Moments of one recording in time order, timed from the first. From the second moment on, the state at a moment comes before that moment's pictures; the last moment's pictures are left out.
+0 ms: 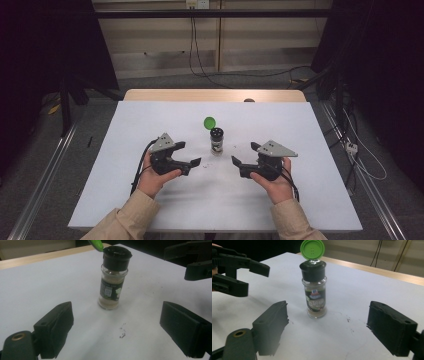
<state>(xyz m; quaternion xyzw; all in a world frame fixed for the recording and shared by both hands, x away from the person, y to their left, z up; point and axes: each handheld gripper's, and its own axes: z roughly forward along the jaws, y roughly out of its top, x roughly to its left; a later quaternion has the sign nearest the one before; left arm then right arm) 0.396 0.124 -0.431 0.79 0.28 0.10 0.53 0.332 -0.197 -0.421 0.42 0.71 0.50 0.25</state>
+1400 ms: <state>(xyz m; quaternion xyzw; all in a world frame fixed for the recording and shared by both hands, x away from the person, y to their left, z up) 0.381 0.193 -0.438 0.79 0.30 0.12 0.52 0.296 -0.244 -0.447 0.44 0.71 0.48 0.27</state>
